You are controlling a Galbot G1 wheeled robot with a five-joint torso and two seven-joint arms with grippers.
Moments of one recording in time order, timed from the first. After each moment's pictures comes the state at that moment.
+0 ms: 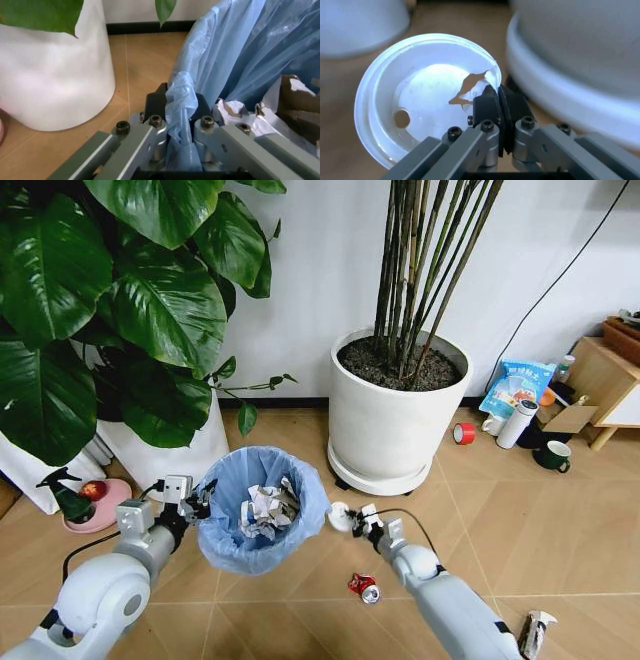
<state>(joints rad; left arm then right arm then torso) 1.40 -0.85 -0.48 -2.17 -0.78 0.49 -0.25 -0.95 1.27 0.14 1.23 0.35 0.00 -0.20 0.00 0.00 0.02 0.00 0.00</state>
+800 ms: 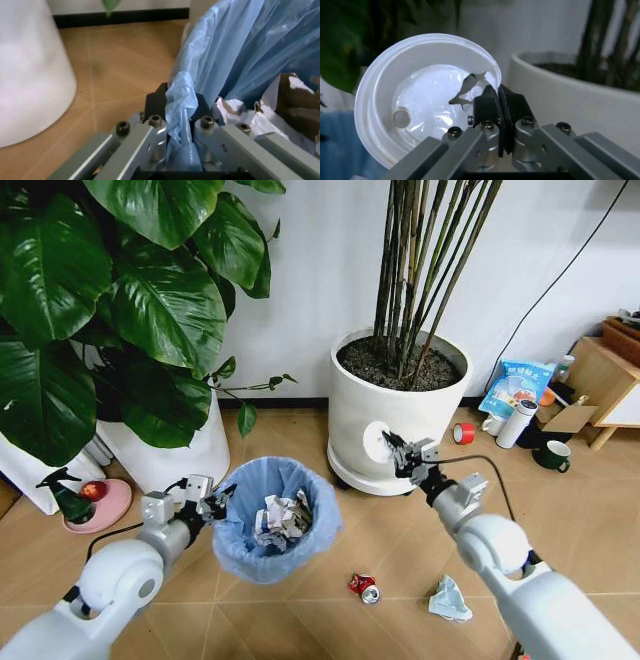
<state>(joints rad) 1.21 -0.82 -0.30 -2.06 -0.84 0.51 -0.18 -1.11 0.92 0.26 2.04 0.54 -0.09 -0.07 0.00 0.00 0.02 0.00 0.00</state>
